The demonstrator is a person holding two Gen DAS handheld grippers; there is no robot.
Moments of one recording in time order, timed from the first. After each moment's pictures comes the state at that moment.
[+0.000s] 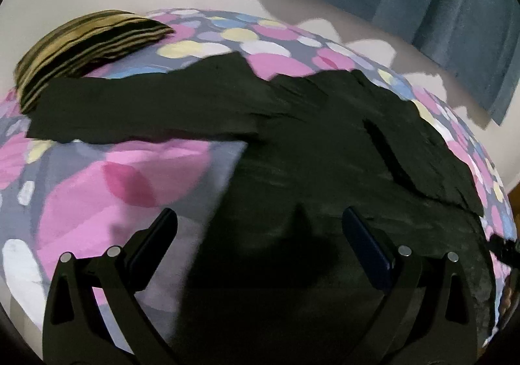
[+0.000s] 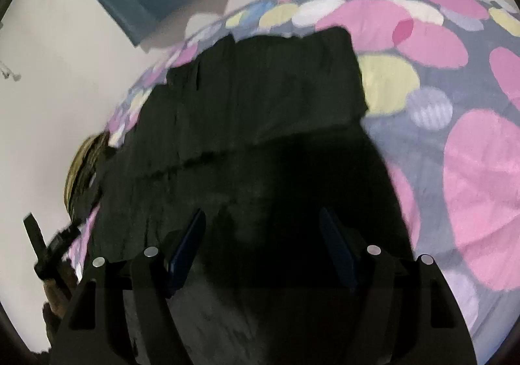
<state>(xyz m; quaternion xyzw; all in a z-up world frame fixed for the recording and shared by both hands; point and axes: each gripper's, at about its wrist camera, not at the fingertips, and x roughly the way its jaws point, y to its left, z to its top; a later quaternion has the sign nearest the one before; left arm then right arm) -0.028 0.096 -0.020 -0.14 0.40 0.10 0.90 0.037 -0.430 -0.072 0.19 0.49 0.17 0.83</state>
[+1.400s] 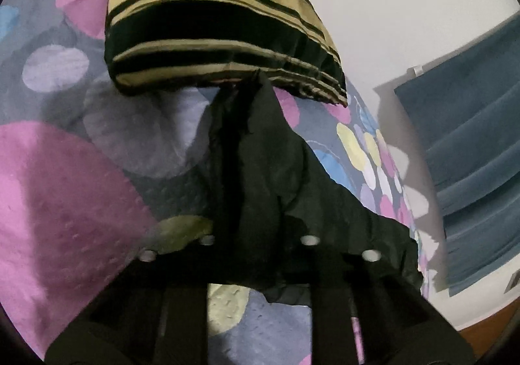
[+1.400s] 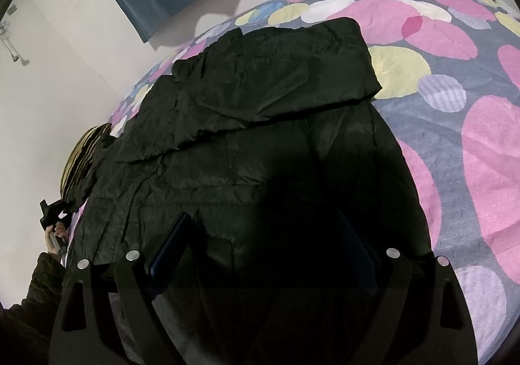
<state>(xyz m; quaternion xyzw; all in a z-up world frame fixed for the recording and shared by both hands) -0.023 0.431 -0.079 -0.44 0.29 0.16 0.83 0.023 -0.417 -0.092 0.18 0.45 0.18 0.86</state>
